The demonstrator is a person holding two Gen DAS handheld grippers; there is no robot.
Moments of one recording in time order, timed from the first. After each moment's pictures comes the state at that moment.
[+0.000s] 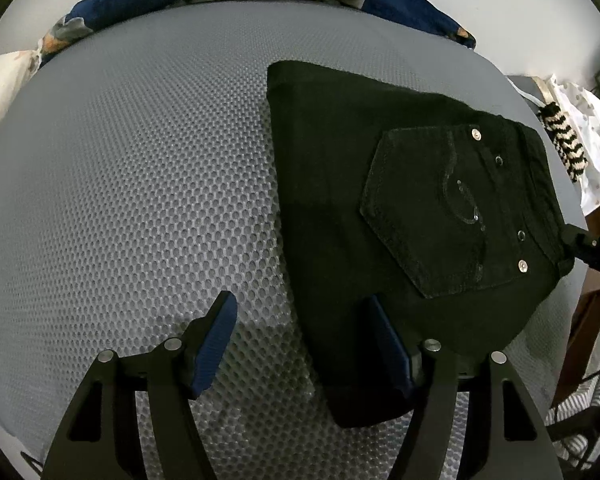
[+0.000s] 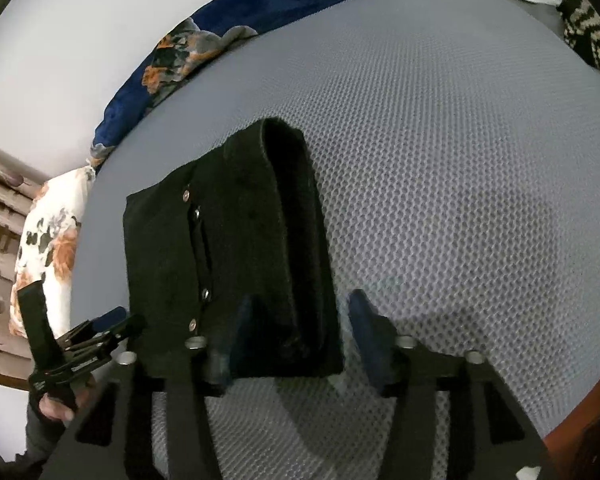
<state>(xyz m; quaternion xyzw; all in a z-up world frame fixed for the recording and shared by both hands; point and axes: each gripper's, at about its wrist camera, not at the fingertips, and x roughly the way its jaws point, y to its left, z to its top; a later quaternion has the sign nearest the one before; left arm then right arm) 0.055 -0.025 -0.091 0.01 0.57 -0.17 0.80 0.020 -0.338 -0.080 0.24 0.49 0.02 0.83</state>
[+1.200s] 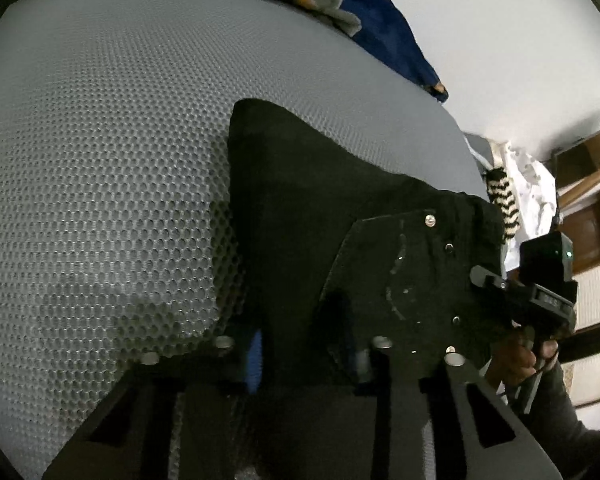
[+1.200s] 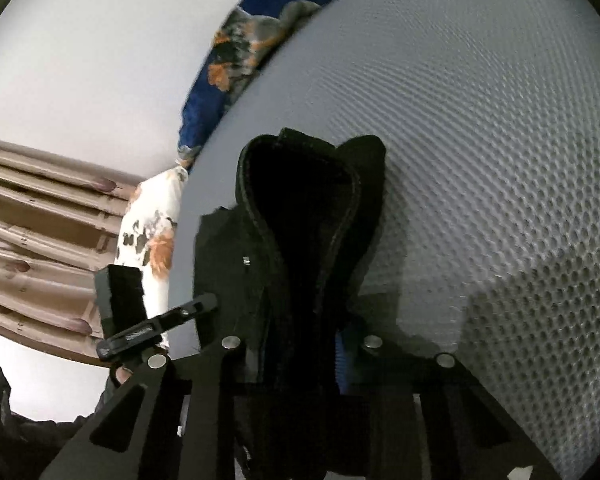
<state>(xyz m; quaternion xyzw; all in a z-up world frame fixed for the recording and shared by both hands) 0.125 -0.044 -0.097 -0.16 0.57 -0.26 0.76 0.082 -0.346 -0.105 0.35 0.46 0.22 0.78</state>
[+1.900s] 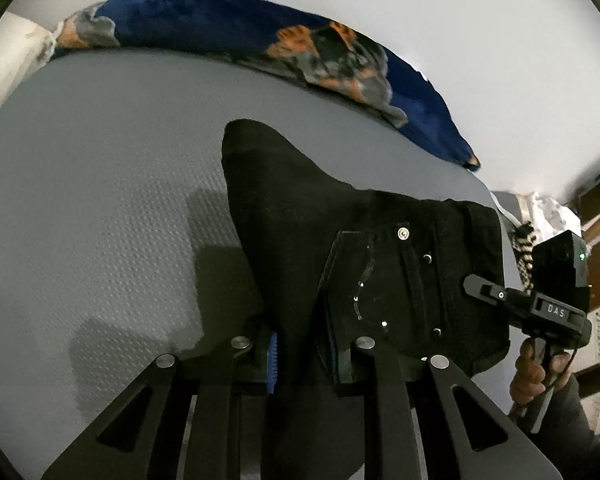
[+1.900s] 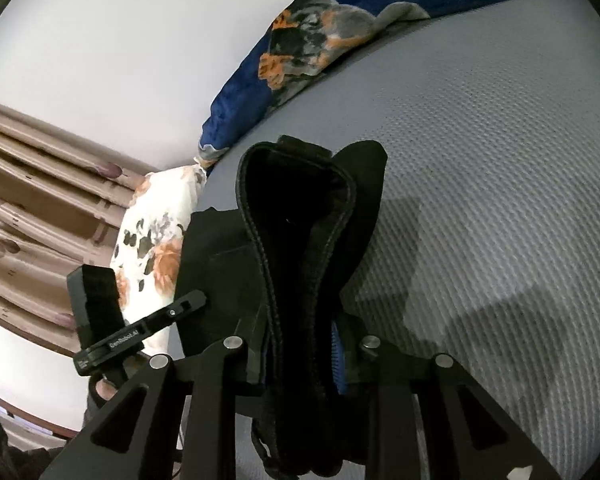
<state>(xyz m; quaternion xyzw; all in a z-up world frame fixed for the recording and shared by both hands) 0.191 0.048 -0.050 -0.15 0.51 -0.19 0.83 0.188 -0.261 -0.078 0.31 0.46 0.25 0.80</state>
